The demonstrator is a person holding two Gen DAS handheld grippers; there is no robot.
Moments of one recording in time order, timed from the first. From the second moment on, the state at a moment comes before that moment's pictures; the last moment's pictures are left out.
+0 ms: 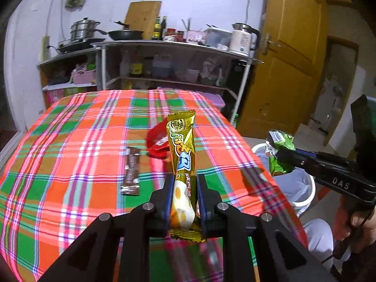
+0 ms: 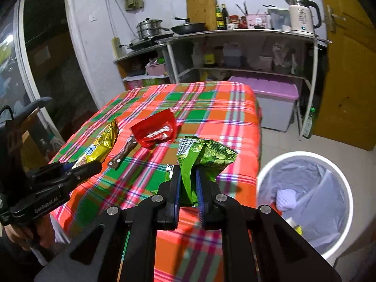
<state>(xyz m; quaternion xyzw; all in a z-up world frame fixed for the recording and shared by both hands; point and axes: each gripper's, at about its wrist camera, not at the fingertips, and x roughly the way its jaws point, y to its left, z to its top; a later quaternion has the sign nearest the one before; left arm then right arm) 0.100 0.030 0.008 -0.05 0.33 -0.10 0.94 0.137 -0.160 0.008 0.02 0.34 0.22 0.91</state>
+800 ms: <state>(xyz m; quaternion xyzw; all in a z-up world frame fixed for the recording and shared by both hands) 0.124 -0.079 0.010 0.00 0.33 -0.20 0.92 0.124 -0.263 -0.003 0.08 0.34 0.13 0.93</state>
